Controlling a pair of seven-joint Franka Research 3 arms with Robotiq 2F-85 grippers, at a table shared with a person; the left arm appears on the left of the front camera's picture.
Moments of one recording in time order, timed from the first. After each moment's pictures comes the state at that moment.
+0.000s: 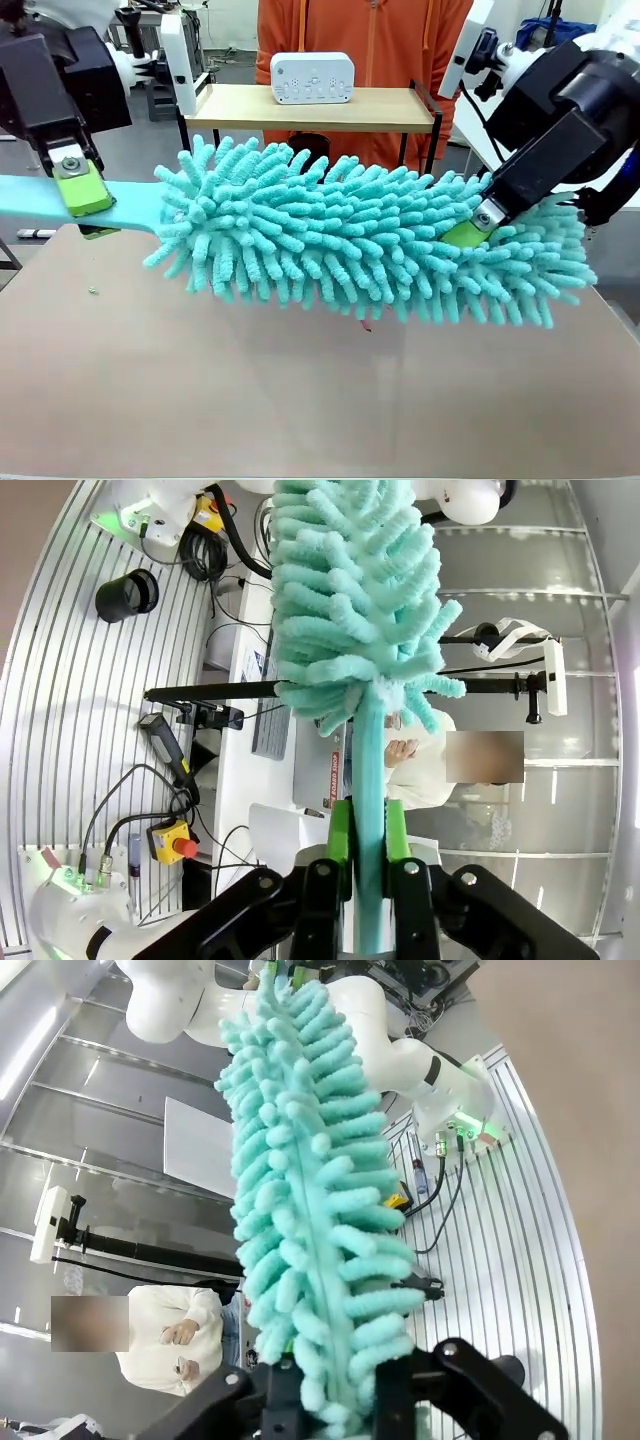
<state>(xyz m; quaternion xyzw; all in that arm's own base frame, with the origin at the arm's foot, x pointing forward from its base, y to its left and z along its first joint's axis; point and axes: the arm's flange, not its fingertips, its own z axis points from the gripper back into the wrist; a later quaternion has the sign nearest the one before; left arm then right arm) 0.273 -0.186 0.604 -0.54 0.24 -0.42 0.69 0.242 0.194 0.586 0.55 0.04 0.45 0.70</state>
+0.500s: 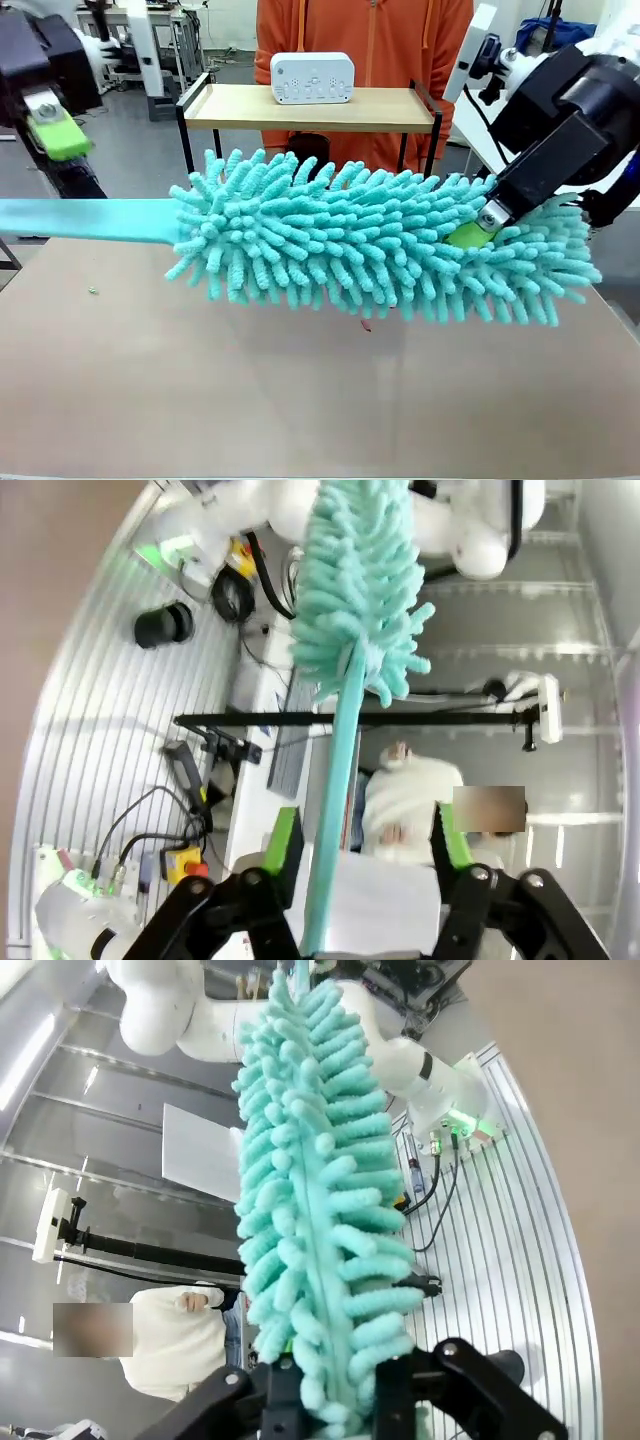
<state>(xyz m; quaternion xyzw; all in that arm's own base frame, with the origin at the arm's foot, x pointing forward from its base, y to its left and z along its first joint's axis) 0.297 -0.131 0.611 -0.56 0.18 -0.36 0.72 0.251 0.179 0.581 0.55 0.04 0.44 0.71</state>
